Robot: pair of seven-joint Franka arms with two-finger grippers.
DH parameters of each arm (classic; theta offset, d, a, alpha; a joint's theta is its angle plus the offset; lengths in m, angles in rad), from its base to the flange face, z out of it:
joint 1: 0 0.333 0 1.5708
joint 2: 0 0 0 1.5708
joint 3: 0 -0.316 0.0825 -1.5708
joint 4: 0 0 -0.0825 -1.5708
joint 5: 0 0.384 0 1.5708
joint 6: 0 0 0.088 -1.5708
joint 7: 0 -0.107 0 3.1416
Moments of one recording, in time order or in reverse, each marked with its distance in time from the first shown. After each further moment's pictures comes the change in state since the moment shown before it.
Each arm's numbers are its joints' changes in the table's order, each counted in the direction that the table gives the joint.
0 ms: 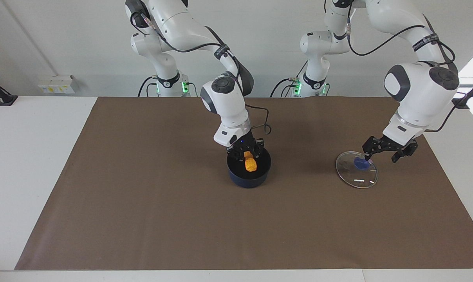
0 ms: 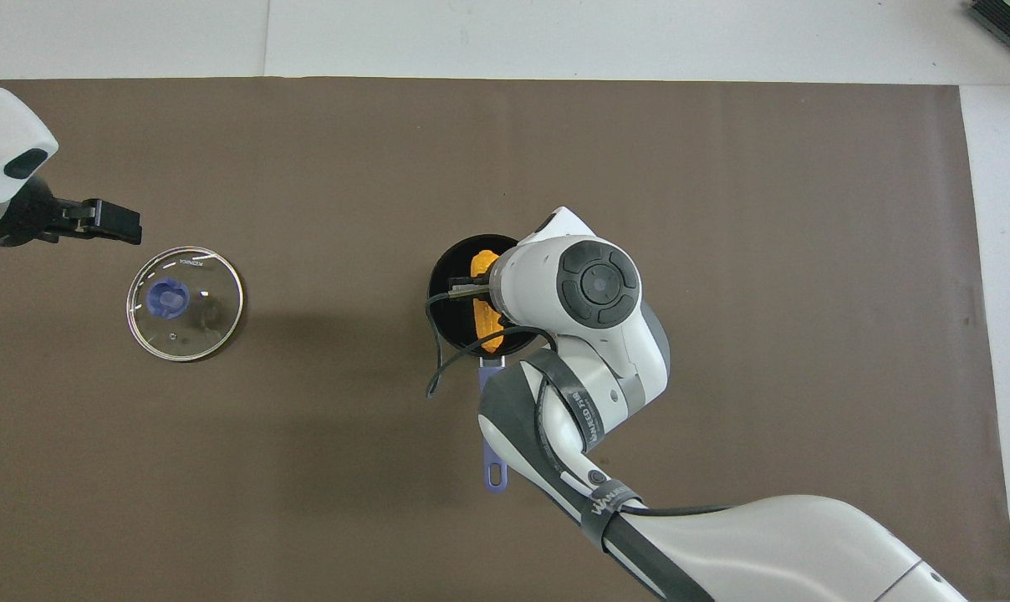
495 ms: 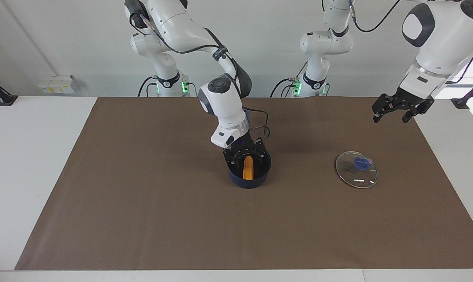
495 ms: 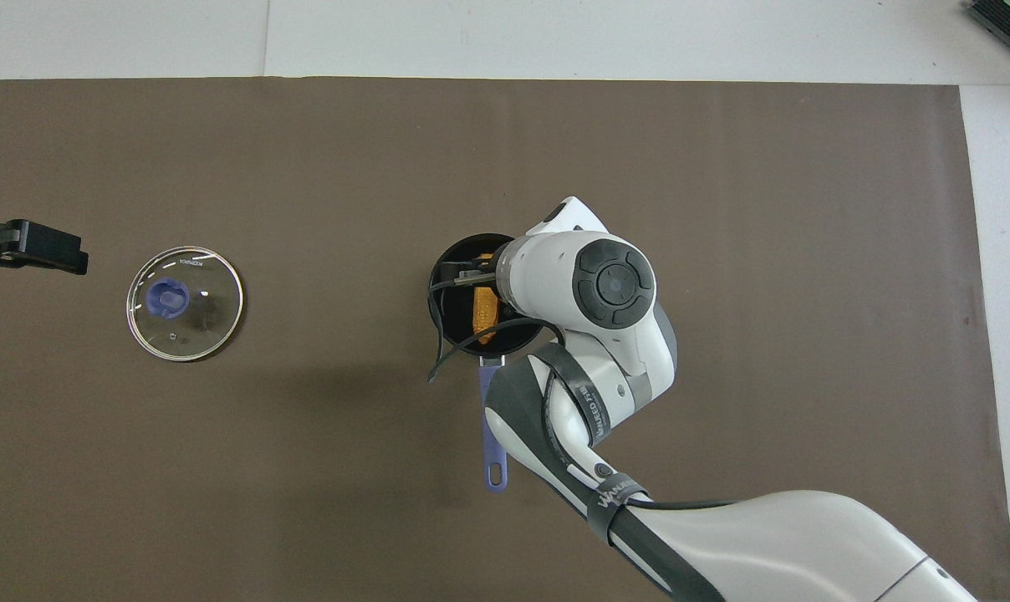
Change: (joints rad) left arm 0.000 0.094 0.002 0.092 0.001 -0.245 0.005; right arm -0.011 -0.001 0.004 0.002 0.000 0.076 0.000
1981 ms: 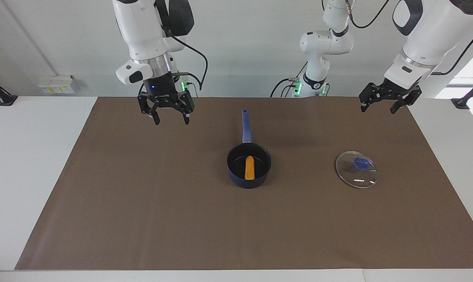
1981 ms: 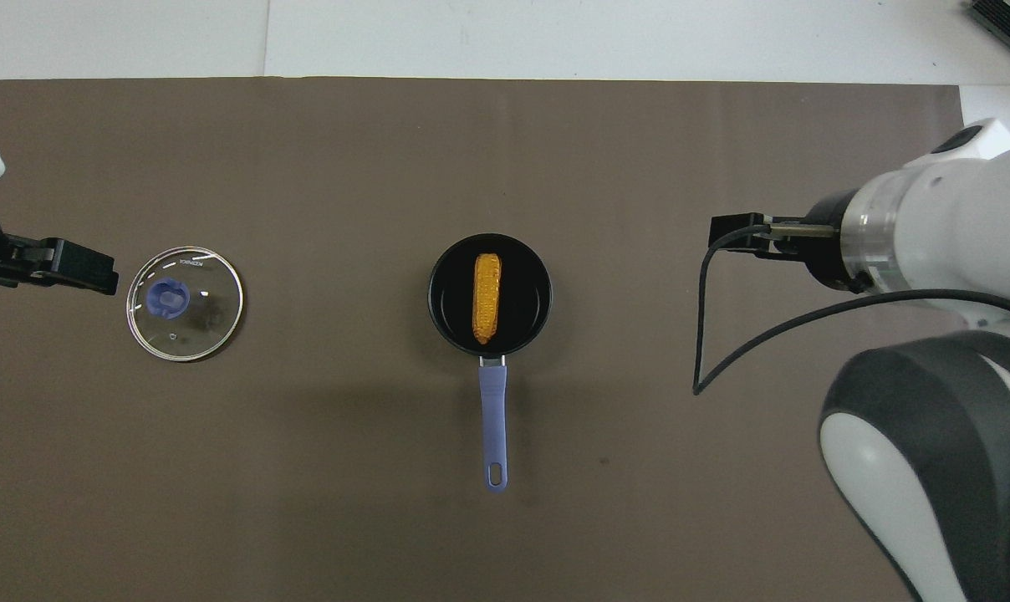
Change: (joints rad) left arm -0.055 0.020 0.016 0.011 -0.002 -0.065 0.006; right arm -0.350 0.480 0.016 0.033 -0.003 -0.644 0.104
